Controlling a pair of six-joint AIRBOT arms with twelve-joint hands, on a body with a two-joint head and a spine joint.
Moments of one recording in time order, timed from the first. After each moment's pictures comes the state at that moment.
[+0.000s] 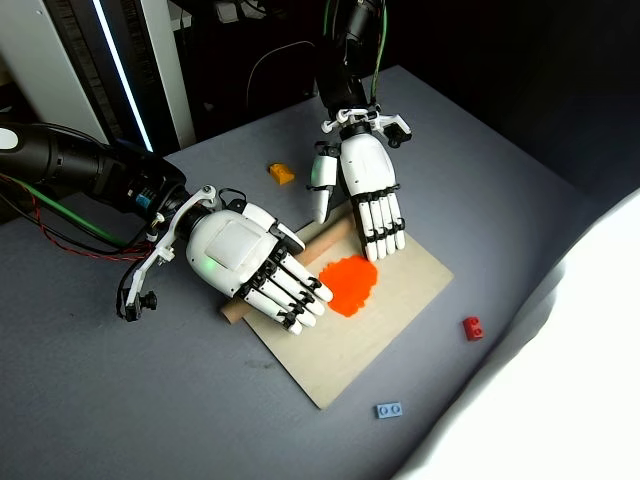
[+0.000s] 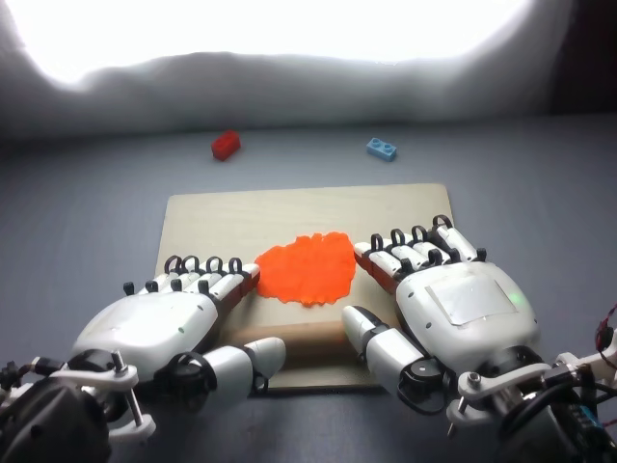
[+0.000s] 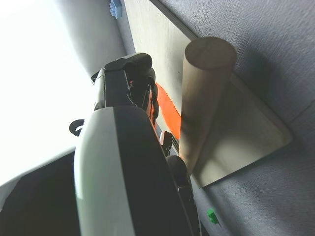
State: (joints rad) left arm 0.83 -1.11 0.85 -0.88 -0.86 1.42; right arm -0.75 -1.49 0.98 0.86 1.21 -1.67
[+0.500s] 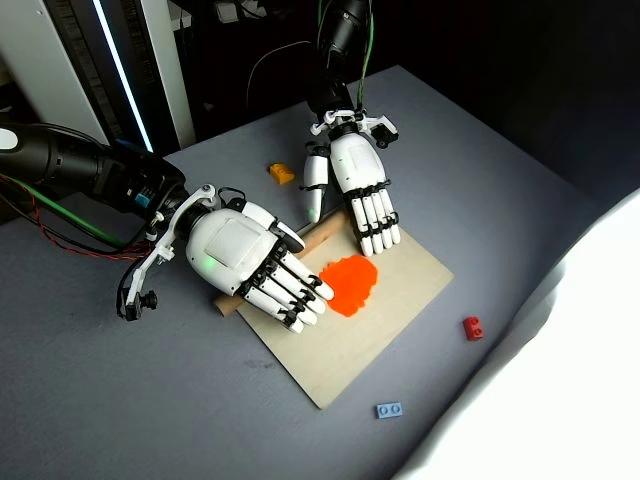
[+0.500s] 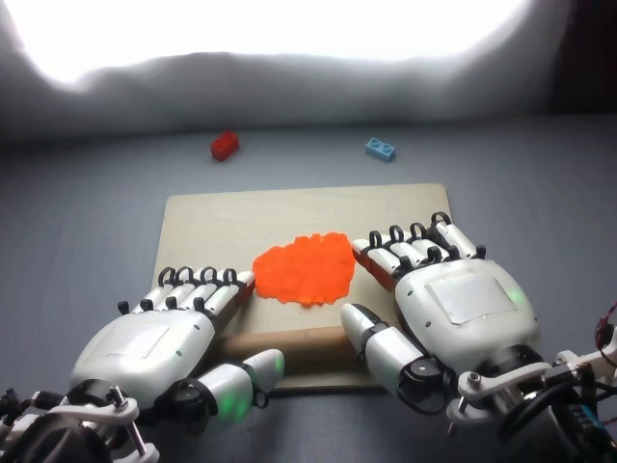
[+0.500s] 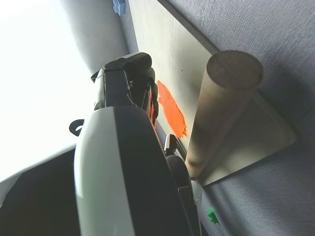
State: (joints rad) left arm 0.90 -1.17 0.85 -0.85 -1.01 1.38; right arm -0.75 -1.49 0.98 0.84 1.22 -1.67
